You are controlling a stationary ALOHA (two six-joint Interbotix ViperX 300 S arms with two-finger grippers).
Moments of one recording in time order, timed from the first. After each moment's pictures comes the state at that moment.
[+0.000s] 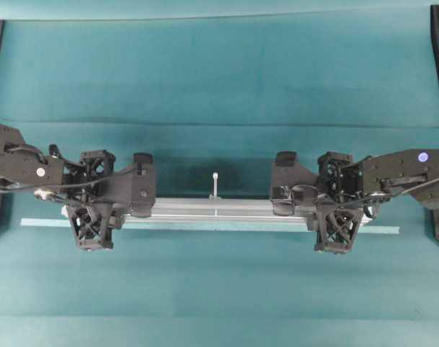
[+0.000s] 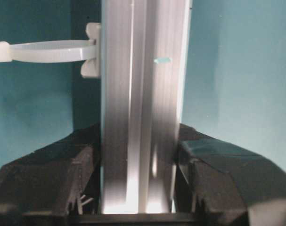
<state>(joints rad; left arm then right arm) -0.01 -0.06 0.85 0.02 0.44 -0.06 0.00 -0.03 0.79 0.07 0.59 0.07</state>
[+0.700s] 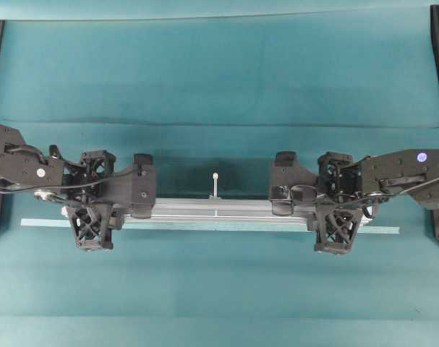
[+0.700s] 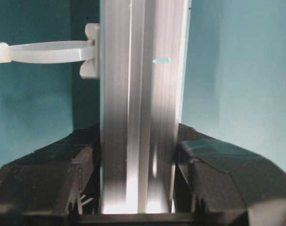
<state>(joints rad) -0.01 -0.06 0.85 0.02 0.45 -0.06 0.01 -0.02 0.79 0.07 0.60 0.07</state>
